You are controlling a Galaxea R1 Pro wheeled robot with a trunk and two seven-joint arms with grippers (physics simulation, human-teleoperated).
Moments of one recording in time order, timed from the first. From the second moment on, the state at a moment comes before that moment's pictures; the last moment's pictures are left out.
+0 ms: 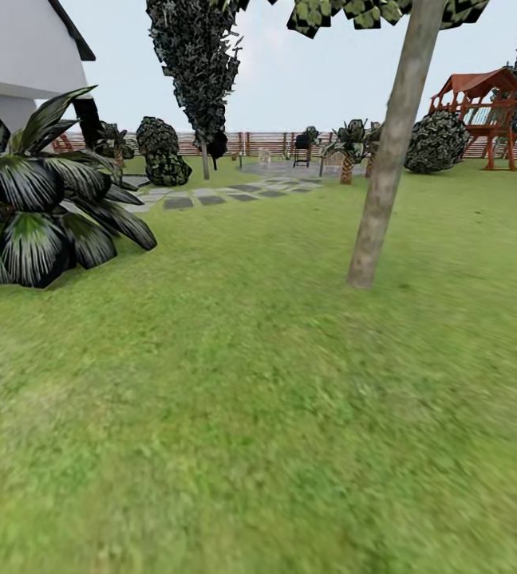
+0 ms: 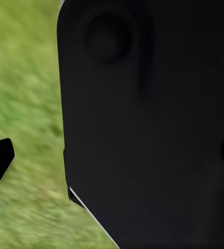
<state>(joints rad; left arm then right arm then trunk) 0.00 0.00 0.01 -0.13 0.01 -0.01 0.00 -0.07 0.00 0.03 -0.03 0.13 -0.22 0.00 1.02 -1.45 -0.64</state>
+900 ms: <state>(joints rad) 0.00 0.00 0.01 -0.13 0.01 -0.01 0.00 -0.07 0.00 0.03 -0.03 0.13 -0.21 0.00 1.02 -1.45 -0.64</state>
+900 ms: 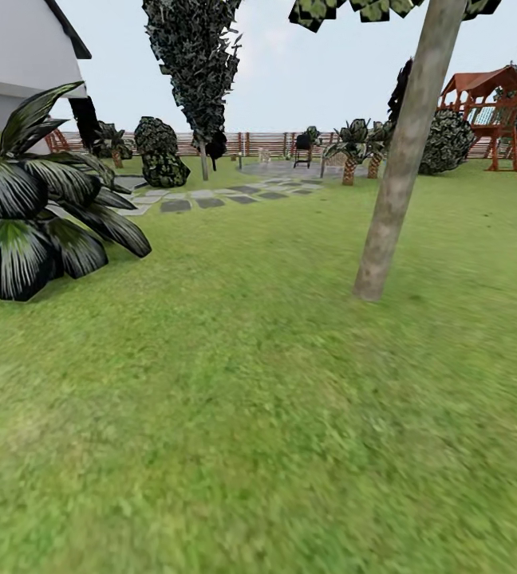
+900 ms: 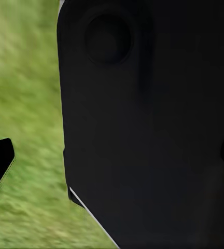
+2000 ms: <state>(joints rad) 0.00 0.00 0.01 -0.13 0.01 -0.01 0.00 -0.07 0.00 0.03 -0.03 0.14 -0.22 0.00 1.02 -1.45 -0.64</state>
